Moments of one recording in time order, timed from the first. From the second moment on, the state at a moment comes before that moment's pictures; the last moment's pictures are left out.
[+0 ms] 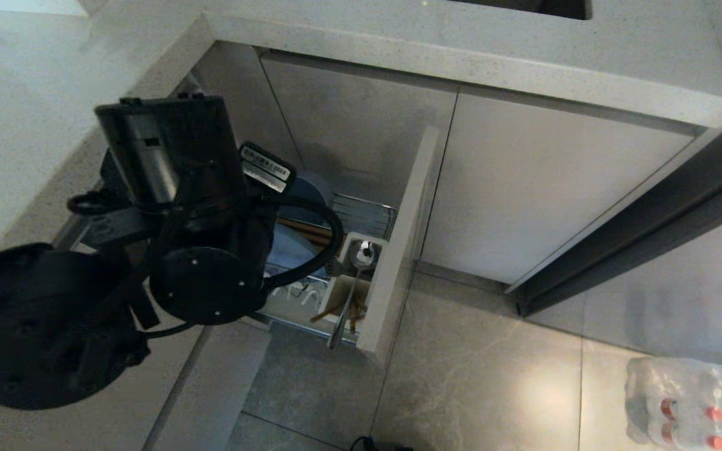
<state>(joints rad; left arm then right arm) -0.83 1.59 -1.02 -0.60 1.01 -0.87 0.00 0.00 0.00 0.00 -0.01 0.03</state>
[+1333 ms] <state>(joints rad) -0.62 1.05 -1.12 -0.29 0.41 -0.02 0.00 0.00 0.00 0.00 -0.01 0.03</state>
